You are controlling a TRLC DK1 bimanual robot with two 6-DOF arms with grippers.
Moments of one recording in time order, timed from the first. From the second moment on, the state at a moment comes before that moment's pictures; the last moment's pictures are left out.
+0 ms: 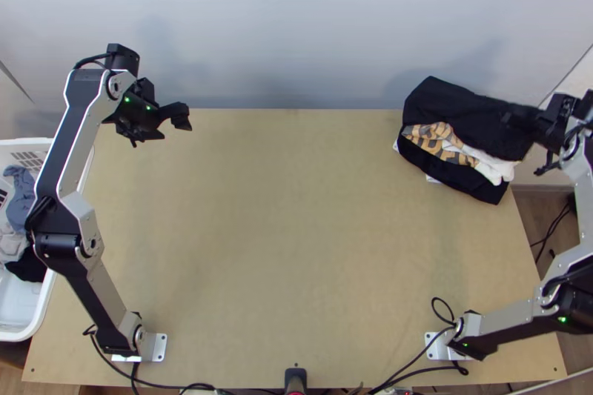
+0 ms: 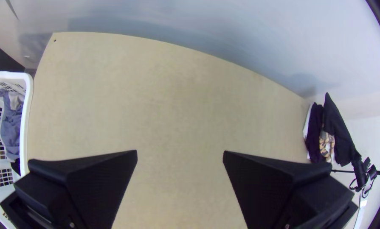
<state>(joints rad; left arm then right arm) 0.00 1.96 2.10 -1.26 0.21 -0.24 -0.43 1.61 1.46 -0.40 -0.28 -0.04</state>
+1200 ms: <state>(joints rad) 0.03 1.93 2.09 -1.26 0.21 -0.21 -0.19 1.74 1.42 -0.16 0.10 0.28</state>
